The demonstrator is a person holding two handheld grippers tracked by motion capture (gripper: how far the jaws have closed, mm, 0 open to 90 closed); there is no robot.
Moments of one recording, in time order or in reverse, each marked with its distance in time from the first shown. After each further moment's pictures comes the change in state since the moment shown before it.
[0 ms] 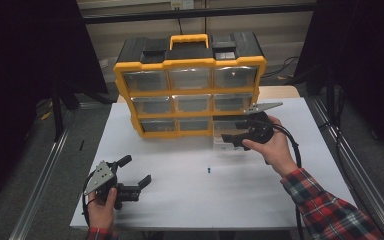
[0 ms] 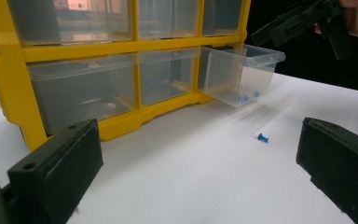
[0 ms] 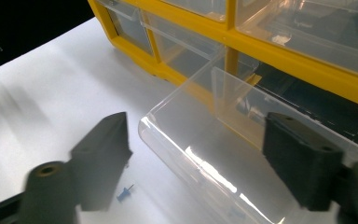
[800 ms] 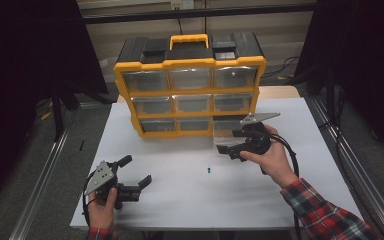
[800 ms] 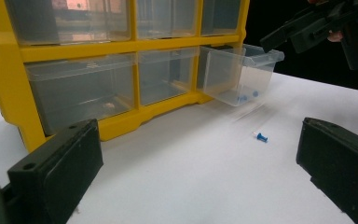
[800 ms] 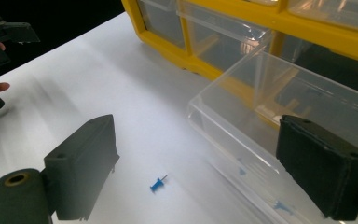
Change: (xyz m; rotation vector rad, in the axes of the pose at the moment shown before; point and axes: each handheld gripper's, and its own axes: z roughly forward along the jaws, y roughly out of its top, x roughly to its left) left arm -0.001 0.000 0.000 0.003 0.005 0.007; right arm 0.023 -0.016 0.000 -0.013 0.062 0.000
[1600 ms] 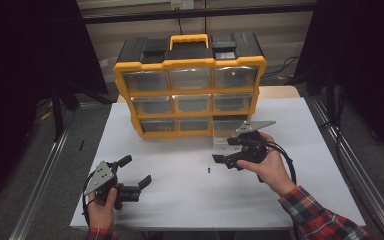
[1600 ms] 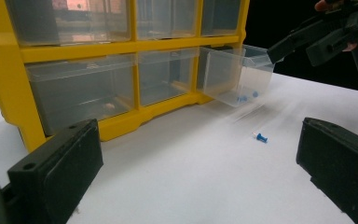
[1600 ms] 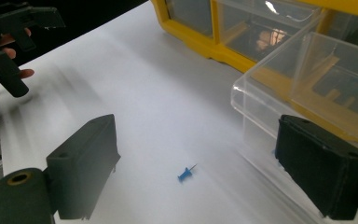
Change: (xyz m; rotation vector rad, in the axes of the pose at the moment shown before) left arm 0.000 0.000 0.000 -0.002 -0.003 -0.005; right arm 0.017 -0.013 0.005 0.008 0.059 -0.019
